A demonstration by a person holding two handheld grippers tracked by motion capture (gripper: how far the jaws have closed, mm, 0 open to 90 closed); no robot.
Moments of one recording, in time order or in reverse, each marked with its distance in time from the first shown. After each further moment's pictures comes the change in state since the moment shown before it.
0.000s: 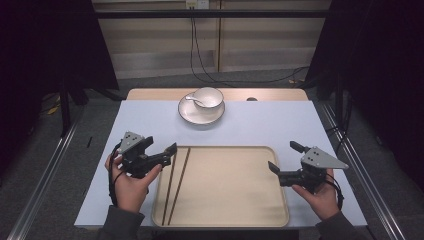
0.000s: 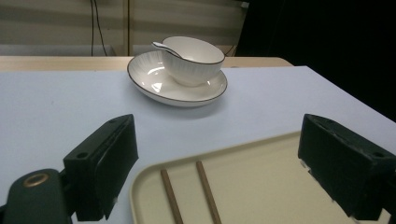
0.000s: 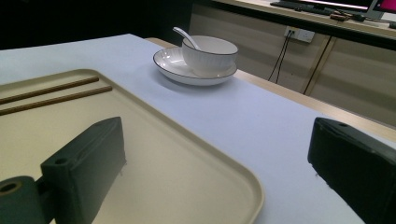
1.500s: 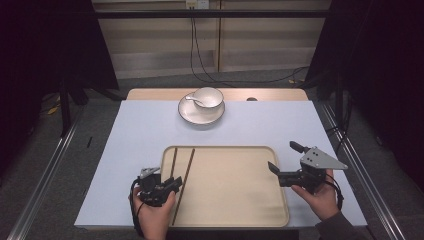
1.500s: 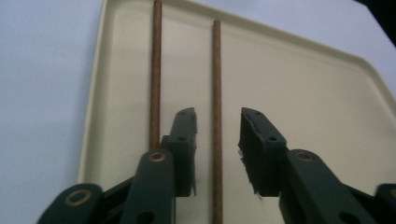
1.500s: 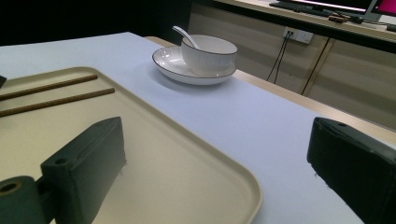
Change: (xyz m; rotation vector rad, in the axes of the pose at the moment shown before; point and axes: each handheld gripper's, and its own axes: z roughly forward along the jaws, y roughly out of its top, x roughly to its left) left arm -0.042 -0.075 -0.001 0.291 0.139 -0.321; right arm 0.001 0.000 0.000 0.000 -0.005 -0.011
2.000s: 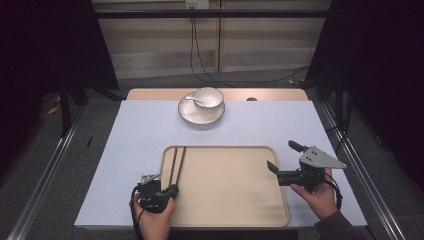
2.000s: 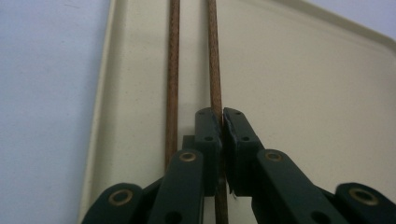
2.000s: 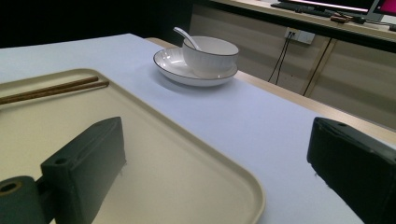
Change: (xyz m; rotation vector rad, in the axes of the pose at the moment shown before) left arm 0.005 -0.022 0.003 0.049 0.049 -0.033; right arm 0.000 0.000 0.003 -0.004 0.007 0.006
